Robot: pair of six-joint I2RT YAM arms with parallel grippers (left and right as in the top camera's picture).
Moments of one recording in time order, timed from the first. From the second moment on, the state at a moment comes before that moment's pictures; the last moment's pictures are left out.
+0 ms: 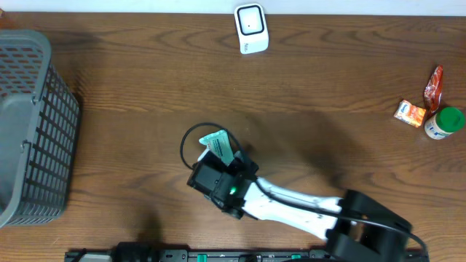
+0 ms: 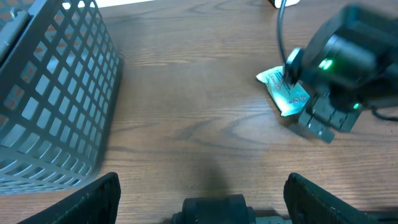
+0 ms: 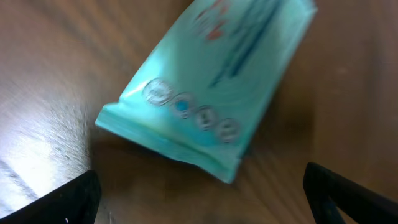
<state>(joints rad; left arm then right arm) -0.02 0.17 1.28 -1.65 0.01 0.12 1.13 1.79 1.04 -0.51 0.40 0.17</state>
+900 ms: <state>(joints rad) -0.02 0.17 1.28 -1.65 0.01 0.12 1.04 2.05 1.22 -0.58 0.66 0.10</state>
